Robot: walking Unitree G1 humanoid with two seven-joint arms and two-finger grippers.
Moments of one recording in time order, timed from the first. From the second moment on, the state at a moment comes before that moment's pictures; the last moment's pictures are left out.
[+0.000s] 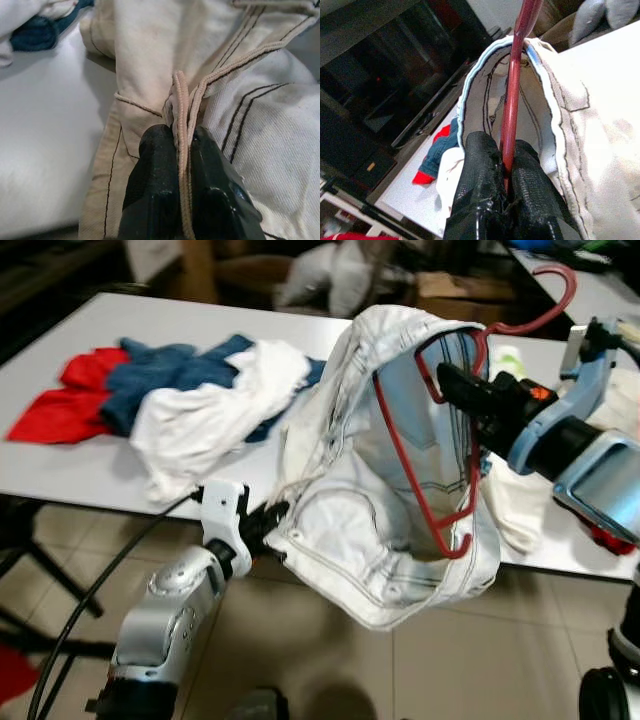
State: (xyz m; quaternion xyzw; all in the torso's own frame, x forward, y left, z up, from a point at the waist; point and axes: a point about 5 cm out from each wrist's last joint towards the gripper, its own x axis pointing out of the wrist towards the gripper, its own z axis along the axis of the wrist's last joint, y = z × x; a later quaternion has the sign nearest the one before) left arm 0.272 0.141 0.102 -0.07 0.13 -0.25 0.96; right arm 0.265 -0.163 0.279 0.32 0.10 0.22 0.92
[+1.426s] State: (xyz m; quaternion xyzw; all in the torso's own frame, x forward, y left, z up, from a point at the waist) left arm 0.240 0.151 0.103 -0.06 0.18 -0.30 0.93; right arm 0.237 -0.160 0.270 0.31 0.15 0.24 0.91
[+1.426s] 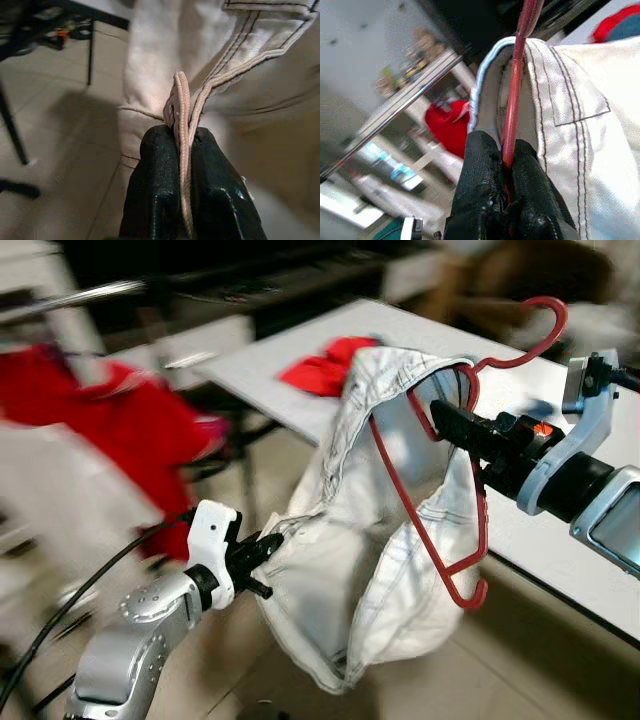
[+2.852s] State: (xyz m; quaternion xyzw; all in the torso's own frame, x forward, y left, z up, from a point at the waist) left arm 0.255 0.142 0.148 -0.17 0.14 -0.31 0.92; right arm 0.283 -0.152 0.185 0.34 0.22 0.16 0.90
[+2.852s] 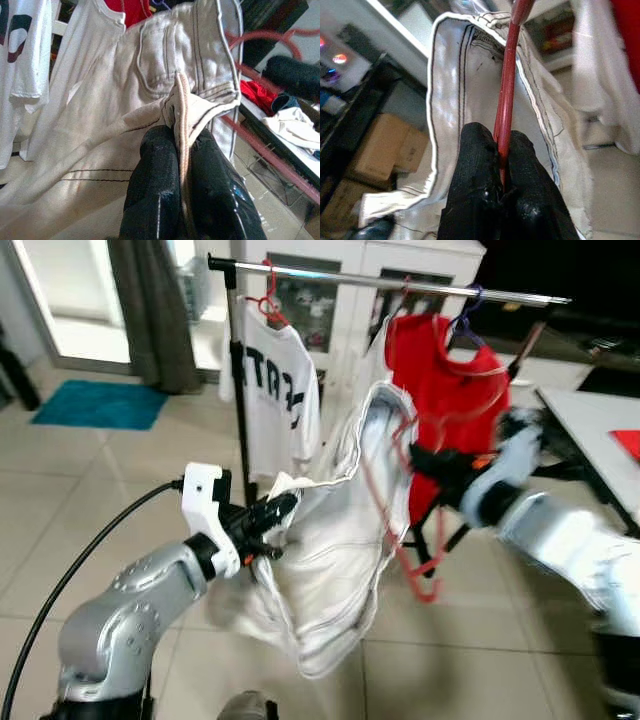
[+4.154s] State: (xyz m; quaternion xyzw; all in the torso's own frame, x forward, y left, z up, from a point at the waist) left arm 0.245 0.103 0.191 -0.22 0.15 -0.48 0.84; right arm 0.348 -0.162 0.118 0.44 0.11 -0.10 0.88
